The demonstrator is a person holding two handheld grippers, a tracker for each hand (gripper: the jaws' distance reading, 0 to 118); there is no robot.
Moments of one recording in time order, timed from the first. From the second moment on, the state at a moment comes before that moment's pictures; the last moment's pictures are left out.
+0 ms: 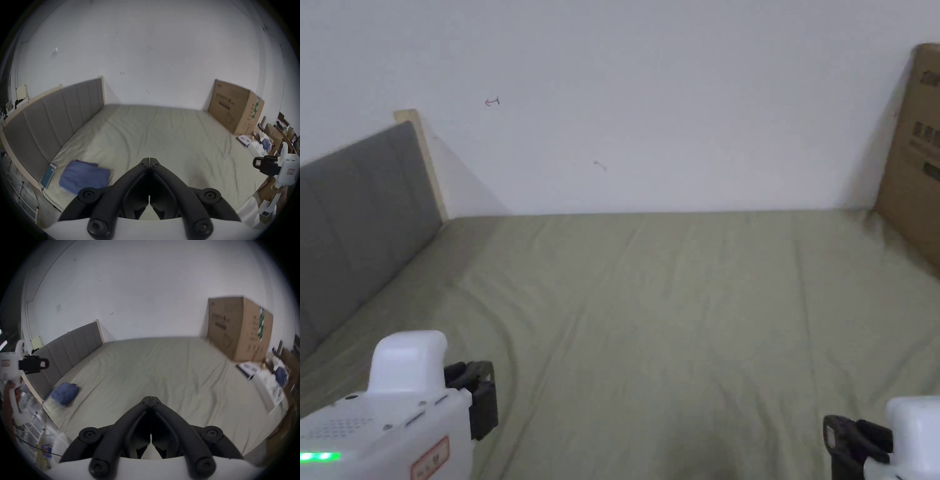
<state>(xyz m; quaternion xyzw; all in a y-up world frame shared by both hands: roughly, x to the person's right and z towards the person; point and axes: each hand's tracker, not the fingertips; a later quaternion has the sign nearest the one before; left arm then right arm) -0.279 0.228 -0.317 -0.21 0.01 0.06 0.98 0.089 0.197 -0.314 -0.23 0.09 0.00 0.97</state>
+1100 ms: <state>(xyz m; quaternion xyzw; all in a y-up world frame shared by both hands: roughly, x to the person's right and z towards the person) -0.201 0.309 -0.259 -0.07 0.00 -0.02 1.00 0.090 0.290 -0.273 -0.06 0.06 0.01 1.00</state>
